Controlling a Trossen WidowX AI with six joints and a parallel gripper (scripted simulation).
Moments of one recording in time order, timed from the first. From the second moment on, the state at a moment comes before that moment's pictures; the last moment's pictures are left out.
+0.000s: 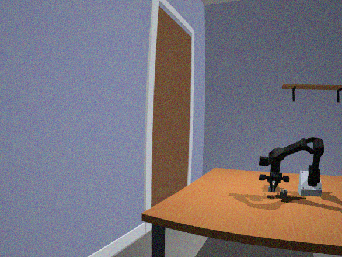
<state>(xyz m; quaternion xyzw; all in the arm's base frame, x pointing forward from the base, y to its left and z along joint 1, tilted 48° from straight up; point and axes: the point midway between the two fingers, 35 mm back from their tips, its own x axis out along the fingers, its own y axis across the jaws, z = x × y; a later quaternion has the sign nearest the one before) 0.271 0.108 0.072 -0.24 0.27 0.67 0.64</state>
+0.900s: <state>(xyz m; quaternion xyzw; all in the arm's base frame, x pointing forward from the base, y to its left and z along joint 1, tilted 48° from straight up) 0.269 0.097 0.082 -0.24 0.27 0.67 0.65</state>
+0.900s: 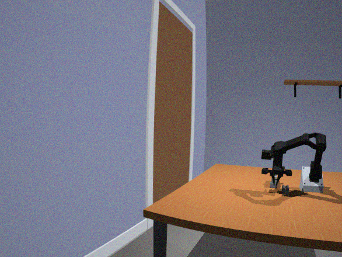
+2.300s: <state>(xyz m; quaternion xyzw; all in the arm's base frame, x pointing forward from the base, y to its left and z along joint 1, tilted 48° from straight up) 0.259 0.091 0.095 -0.24 0.27 0.68 0.64</state>
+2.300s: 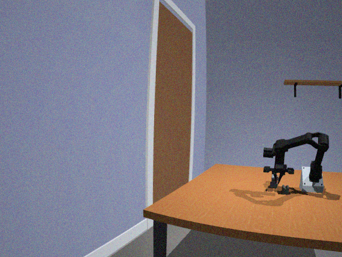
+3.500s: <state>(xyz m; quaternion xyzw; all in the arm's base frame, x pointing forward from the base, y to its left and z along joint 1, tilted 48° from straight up) 0.202 0.103 0.098 -0.24 0.27 0.67 0.64</state>
